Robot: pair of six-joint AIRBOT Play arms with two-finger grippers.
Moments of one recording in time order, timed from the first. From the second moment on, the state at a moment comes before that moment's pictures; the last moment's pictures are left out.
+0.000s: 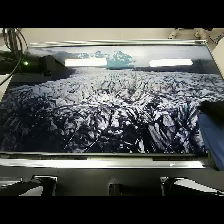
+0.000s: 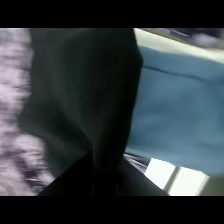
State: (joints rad) left arm -0.13 -1.31 1.73 0.95 -1.27 -1.44; right arm -1.19 -1.44 1.85 -1.27 1.75 1.86
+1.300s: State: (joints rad) left arm -0.22 -1.42 1.81 1.55 -1.13 -1.76; right arm -0.60 -1.36 1.81 -1.30 1.16 1.65
